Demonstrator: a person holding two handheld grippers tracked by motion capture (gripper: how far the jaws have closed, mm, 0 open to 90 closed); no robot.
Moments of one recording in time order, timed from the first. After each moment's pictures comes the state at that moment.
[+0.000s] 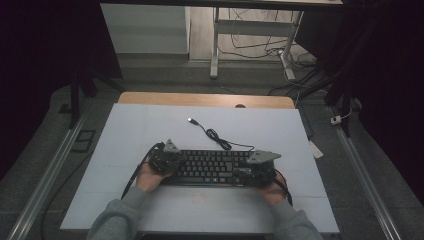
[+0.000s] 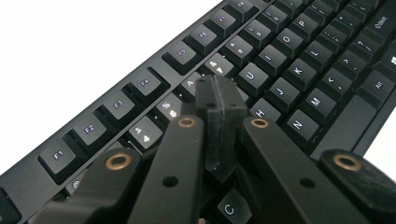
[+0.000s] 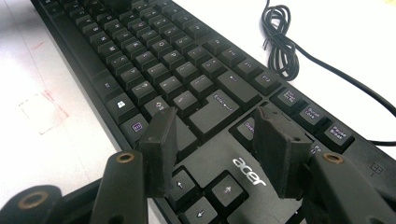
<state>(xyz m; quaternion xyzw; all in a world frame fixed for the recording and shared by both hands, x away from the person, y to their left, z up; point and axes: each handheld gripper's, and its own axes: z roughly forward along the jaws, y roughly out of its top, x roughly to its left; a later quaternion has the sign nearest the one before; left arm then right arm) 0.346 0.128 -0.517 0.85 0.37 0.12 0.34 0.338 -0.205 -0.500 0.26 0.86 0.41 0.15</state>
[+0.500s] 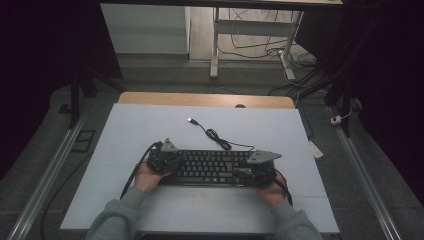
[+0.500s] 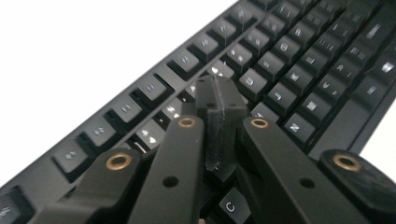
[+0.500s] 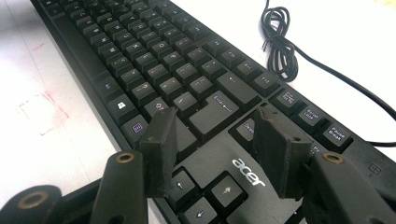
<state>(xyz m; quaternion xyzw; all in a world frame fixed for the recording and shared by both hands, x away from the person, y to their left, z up) 0.342 0.135 -0.507 0.84 0.37 0.14 0.36 0.338 -0.205 -0.499 0.26 0.86 0.41 0.15</state>
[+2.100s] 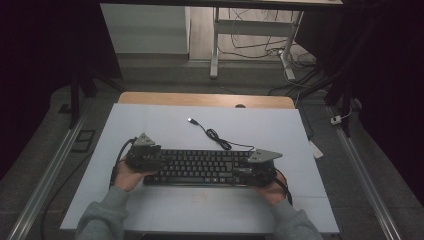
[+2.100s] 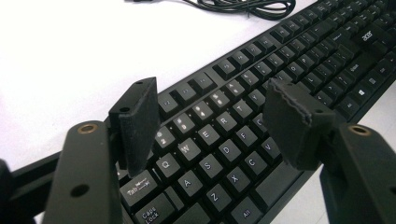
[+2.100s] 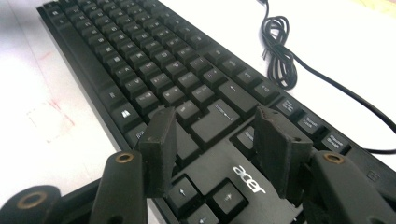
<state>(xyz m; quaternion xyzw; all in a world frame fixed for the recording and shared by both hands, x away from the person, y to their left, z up) 0.327 0.183 -0.484 0.80 0.43 0.13 0.40 0.338 -0.205 -0.495 0.26 0.86 0.42 0.15</state>
